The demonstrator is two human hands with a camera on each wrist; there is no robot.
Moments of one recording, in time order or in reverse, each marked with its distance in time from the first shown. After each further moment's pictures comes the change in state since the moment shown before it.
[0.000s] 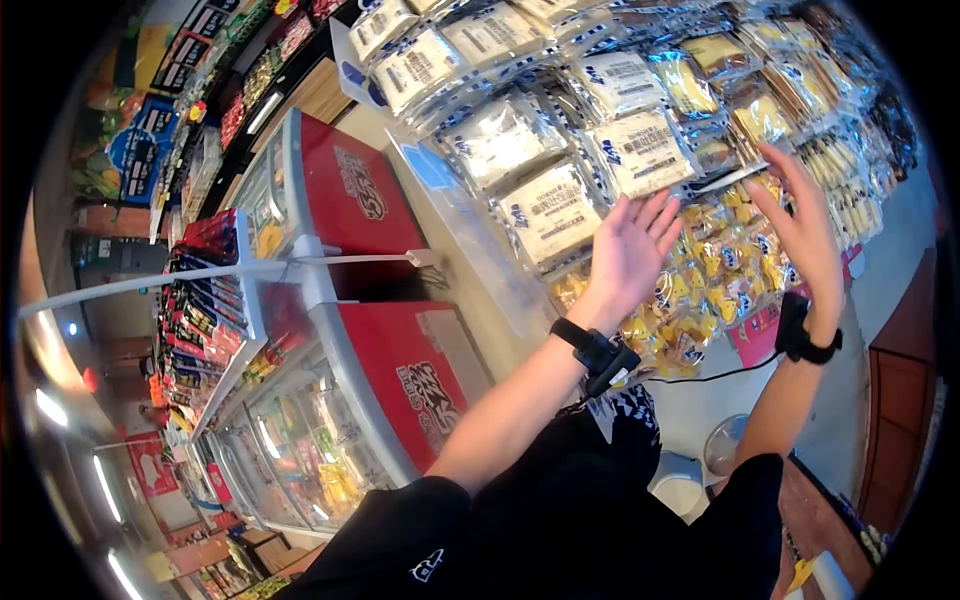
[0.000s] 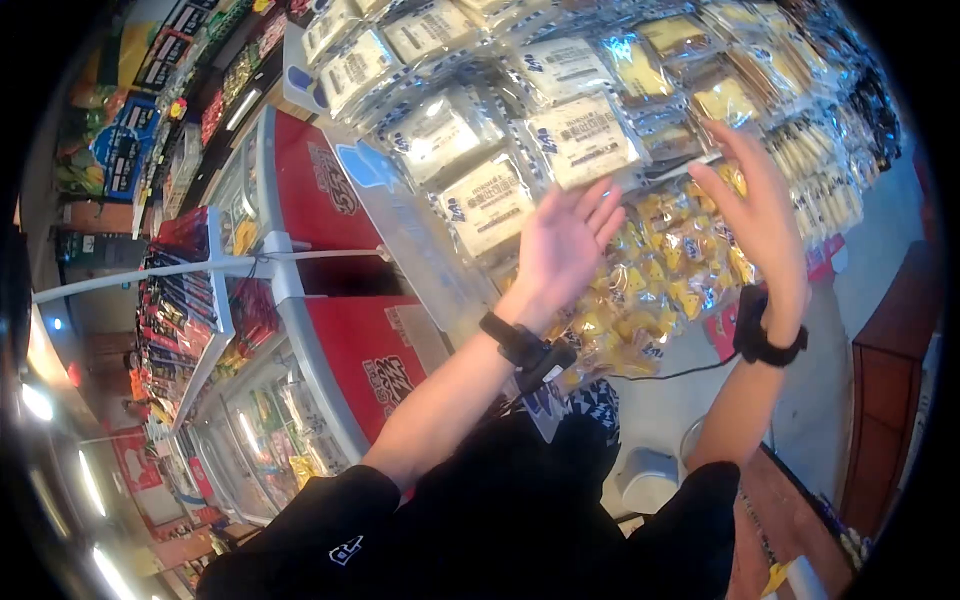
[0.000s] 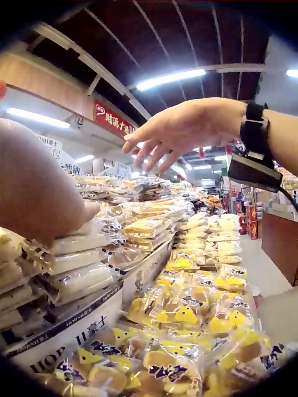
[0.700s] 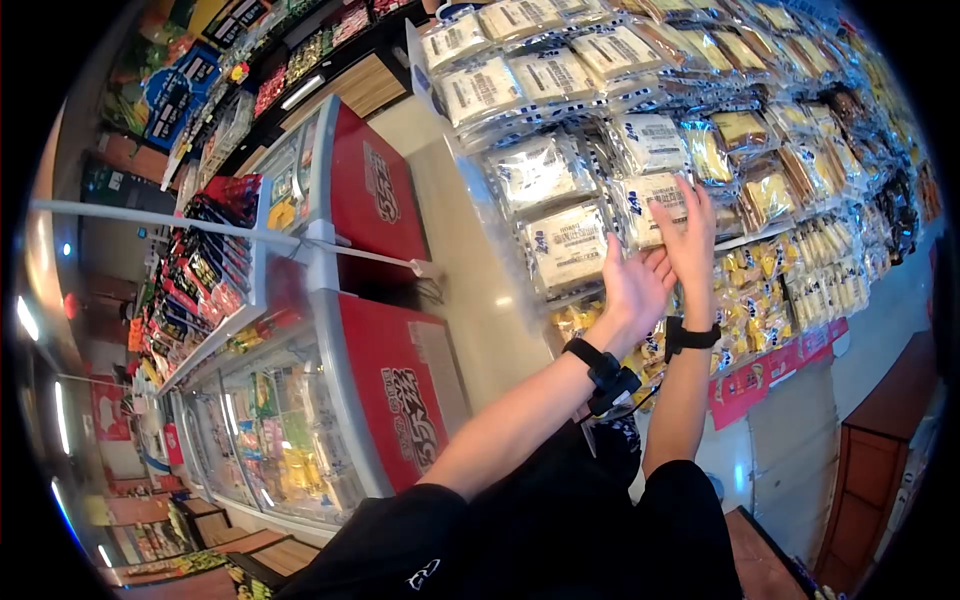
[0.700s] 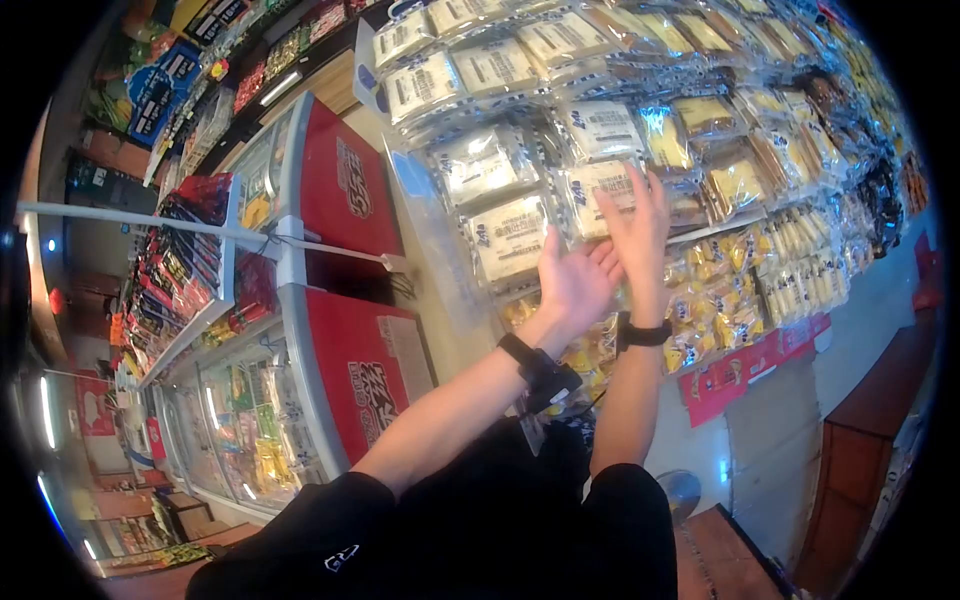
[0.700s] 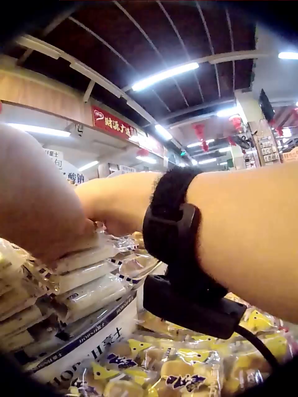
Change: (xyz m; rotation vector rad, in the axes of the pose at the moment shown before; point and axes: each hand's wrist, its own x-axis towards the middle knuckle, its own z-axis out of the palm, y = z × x) left_hand 0.013 -0.009 0.001 -0.165 0.053 0.070; right_hand 0.045 0.002 0.151 0.048 0.308 -0.028
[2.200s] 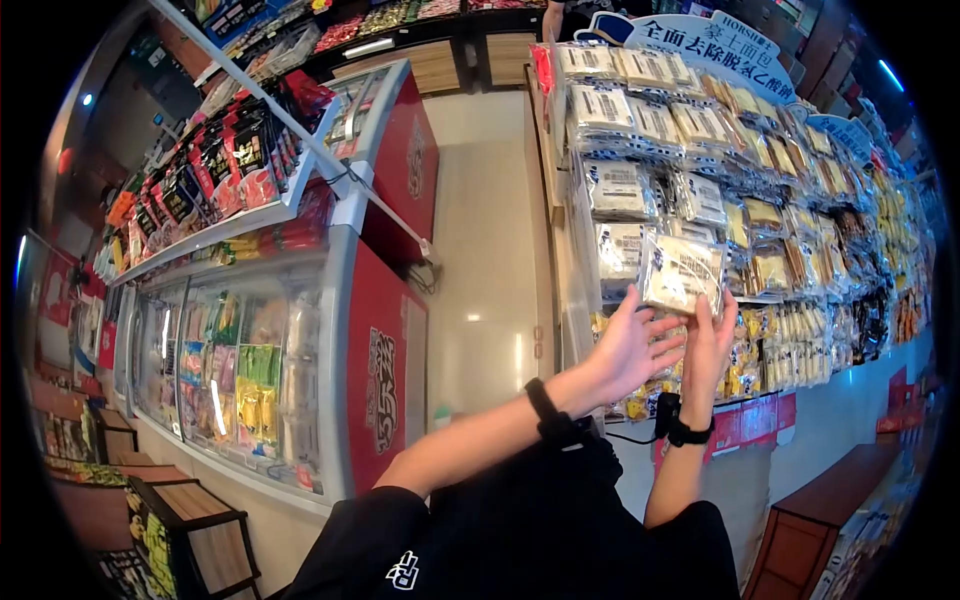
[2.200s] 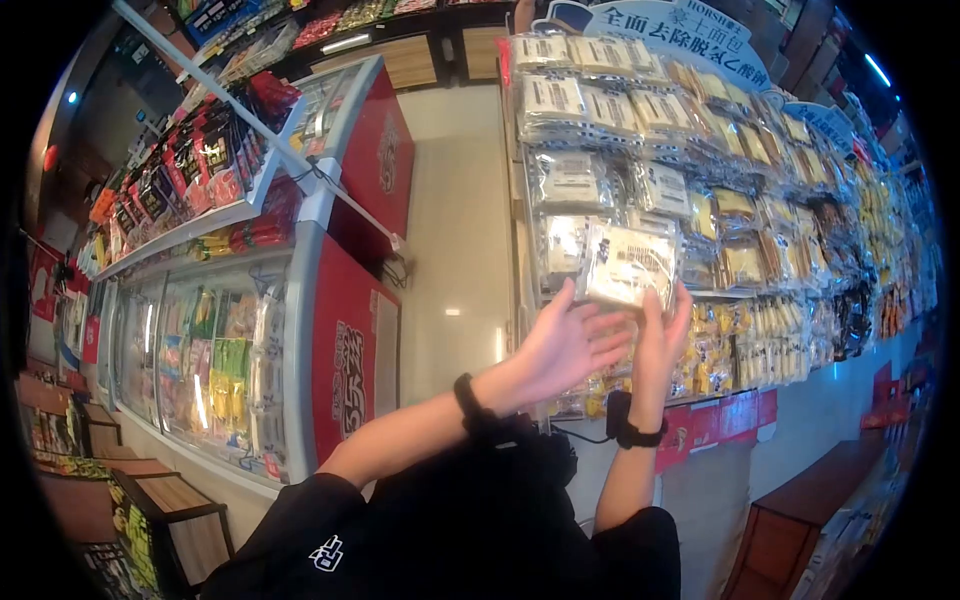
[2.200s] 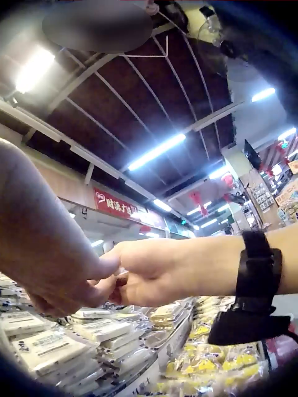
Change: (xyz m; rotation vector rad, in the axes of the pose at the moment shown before) left_hand -0.165 0.045 0.024 0.150 -0.126 -0.145; right_hand -0.098 -0.116 -0.064 0.852 -0.072 0.501
